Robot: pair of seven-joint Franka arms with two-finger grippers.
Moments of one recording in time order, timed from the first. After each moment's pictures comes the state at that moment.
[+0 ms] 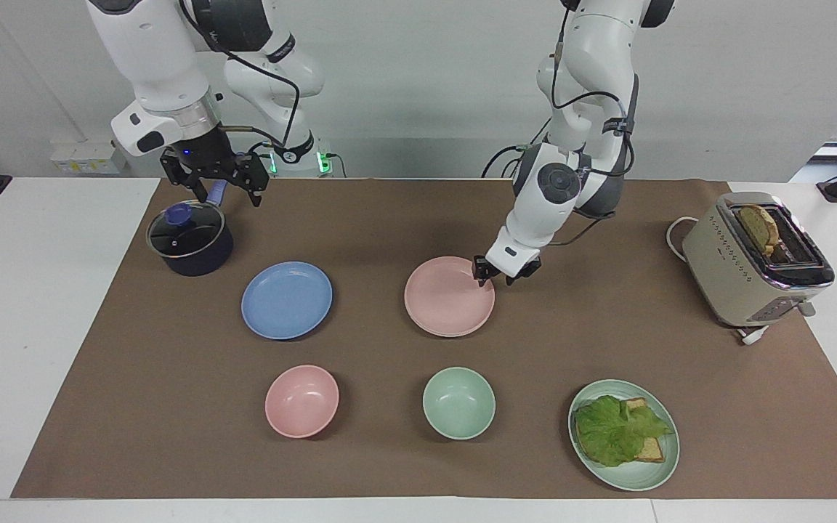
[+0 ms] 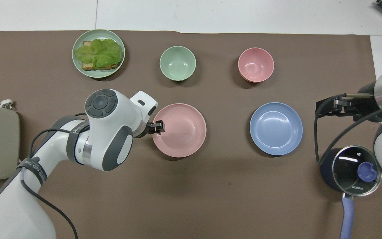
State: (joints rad) left arm -0.41 0.24 -0.07 -1.99 -0.19 2.21 -0.44; right arm -0.02 -0.01 0.09 -1.61 0.01 1.57 0.19
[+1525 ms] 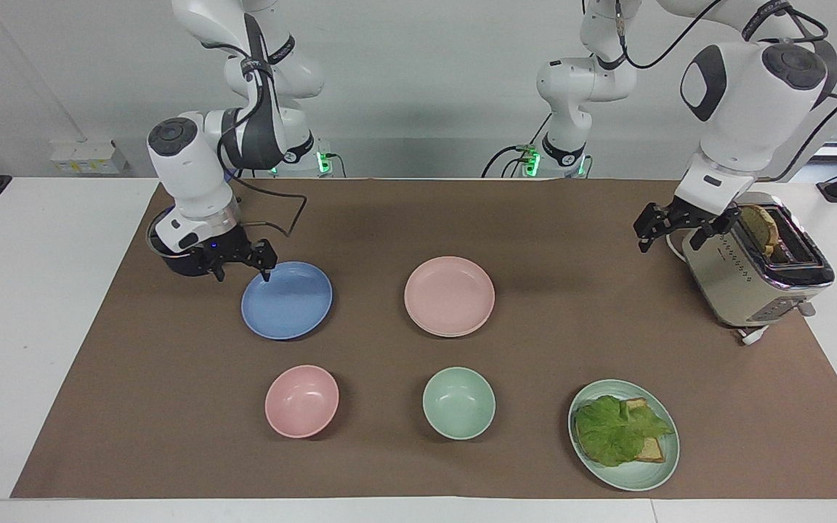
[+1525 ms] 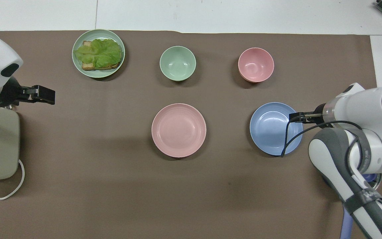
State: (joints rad) left arm -0.04 0.04 -0.06 -1.66 0.02 1.75 -0.06; right arm -0.08 0.07 0.09 -2.14 0.01 2.28 0.02
